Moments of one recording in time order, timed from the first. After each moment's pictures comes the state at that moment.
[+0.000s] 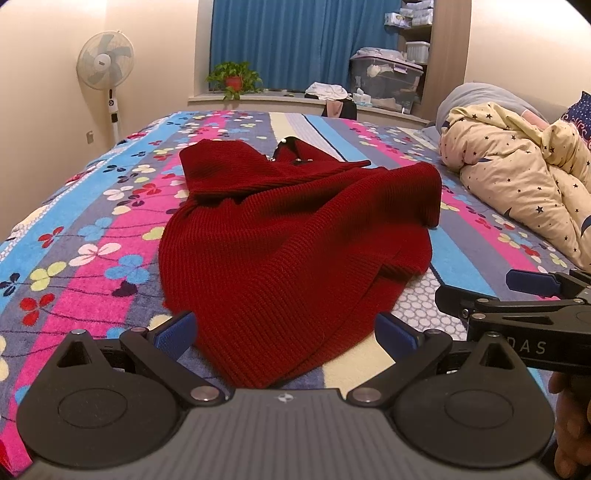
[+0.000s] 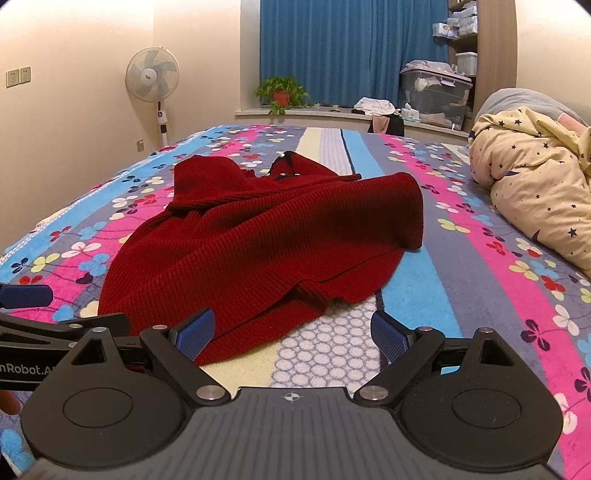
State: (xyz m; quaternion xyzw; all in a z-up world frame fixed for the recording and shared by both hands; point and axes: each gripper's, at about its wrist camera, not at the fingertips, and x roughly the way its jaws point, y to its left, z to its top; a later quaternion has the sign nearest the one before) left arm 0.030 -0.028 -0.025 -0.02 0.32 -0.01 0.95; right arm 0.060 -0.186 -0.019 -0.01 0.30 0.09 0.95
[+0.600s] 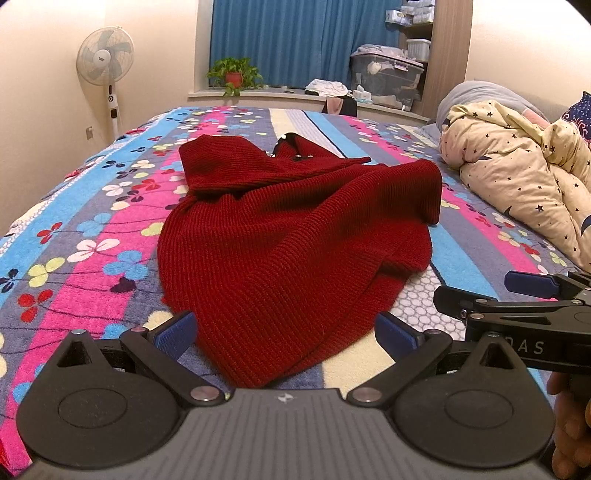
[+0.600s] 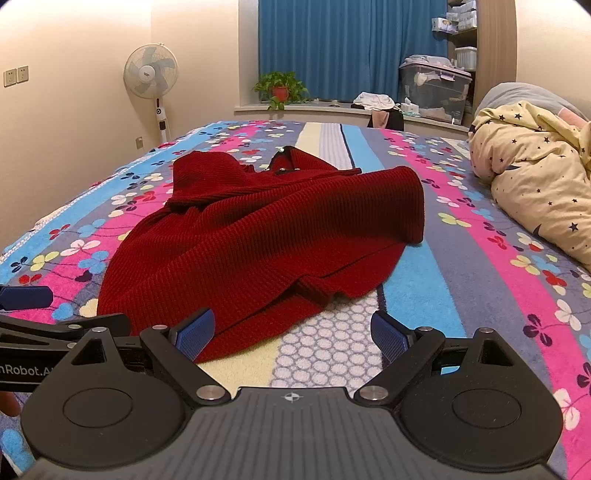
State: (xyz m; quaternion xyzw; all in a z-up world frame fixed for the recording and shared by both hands) left arm 0.030 -0.026 -0.028 -0.02 0.32 -0.01 0.95; right arm 0.063 -0.184 -0.022 -0.01 0.31 0.08 0.95
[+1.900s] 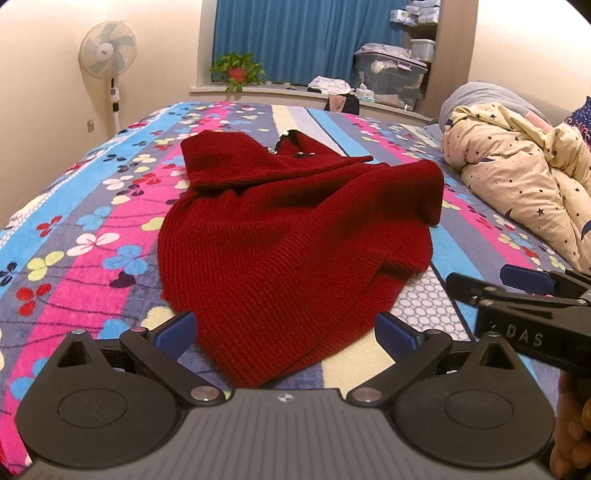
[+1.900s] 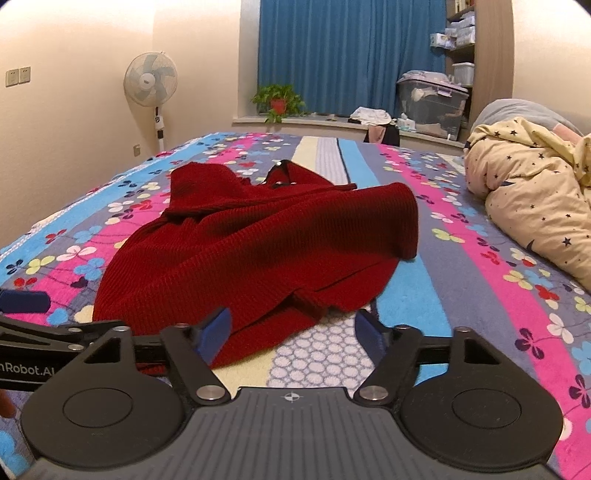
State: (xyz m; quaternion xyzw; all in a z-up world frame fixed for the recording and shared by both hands) left arm 0.033 -0.024 -0.030 -0.03 0.33 -0.01 0.94; right arm 0.059 -0.184 -0.019 -0.02 0.28 0.07 0.96
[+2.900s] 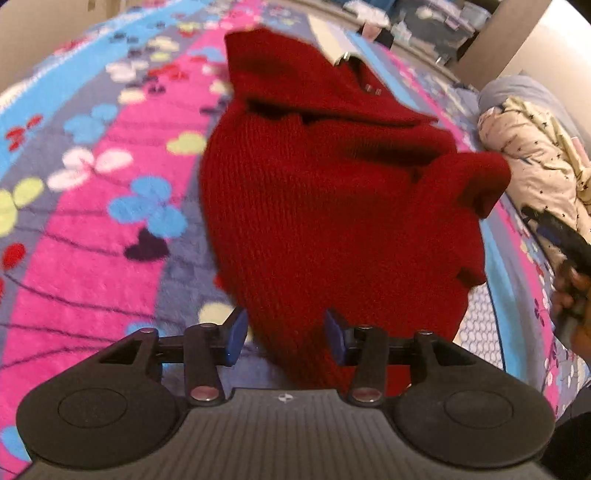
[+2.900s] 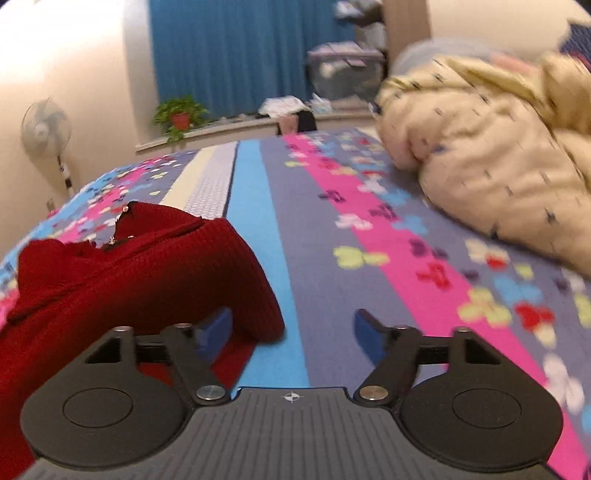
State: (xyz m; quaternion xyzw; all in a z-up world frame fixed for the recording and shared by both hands) left arm 0.146 0.103 -0.070 -0.15 0.49 -0.05 0.86; right arm 0.276 -0.337 -0.060 0.05 0.27 -0.03 0.96
